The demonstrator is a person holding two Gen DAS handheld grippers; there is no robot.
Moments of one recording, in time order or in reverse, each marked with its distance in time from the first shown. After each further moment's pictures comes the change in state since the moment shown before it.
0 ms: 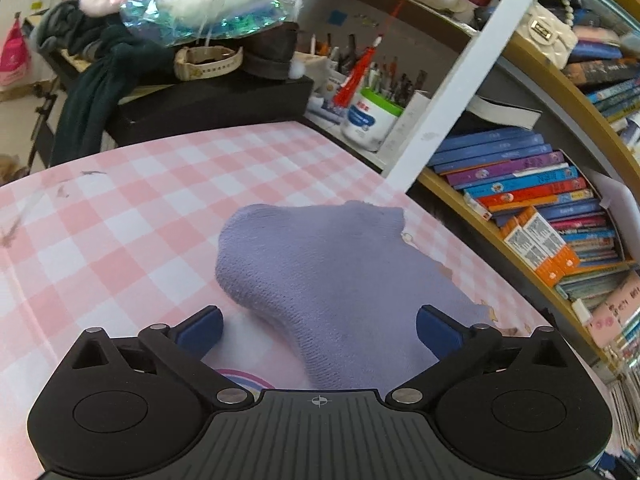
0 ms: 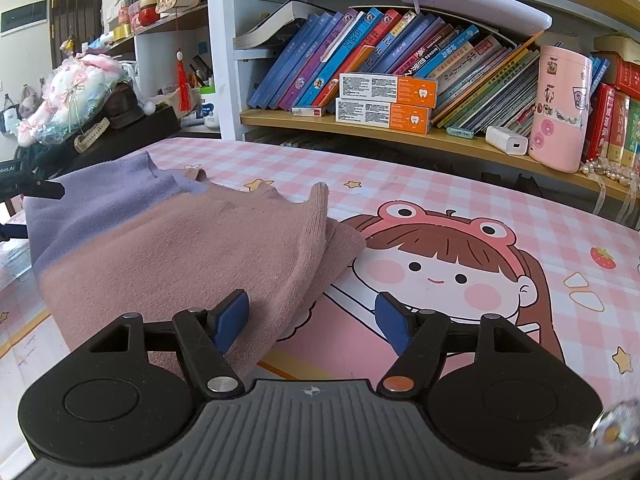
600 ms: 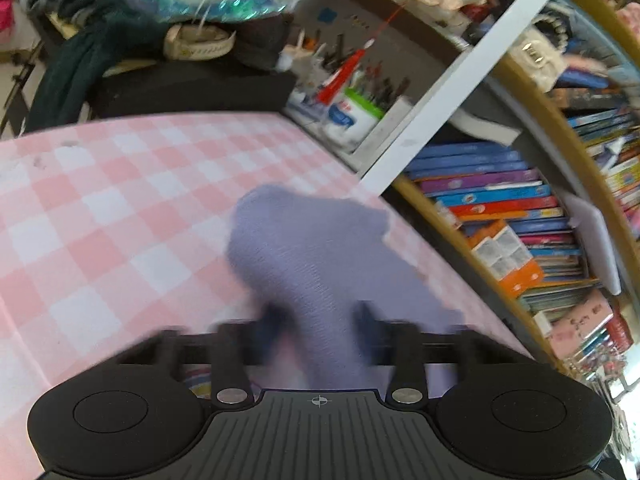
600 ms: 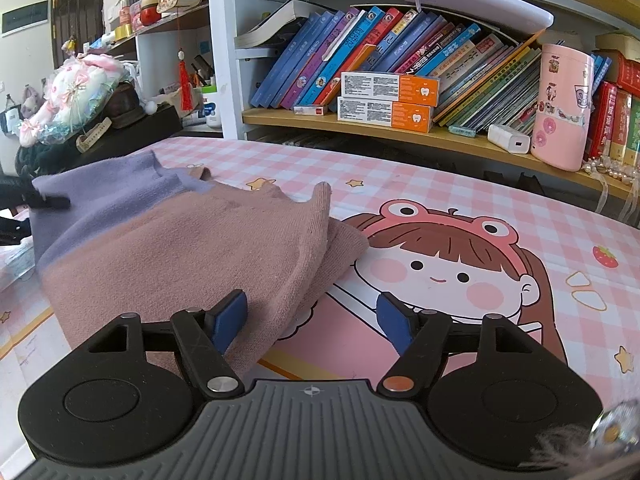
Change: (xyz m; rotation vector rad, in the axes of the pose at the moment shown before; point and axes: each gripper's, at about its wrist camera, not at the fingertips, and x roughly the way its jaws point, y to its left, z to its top) left arm 0.007 0.022 -0.001 -0.089 0.016 -0.168; right arm 0.000 0.000 0.000 0.002 0.004 0.008
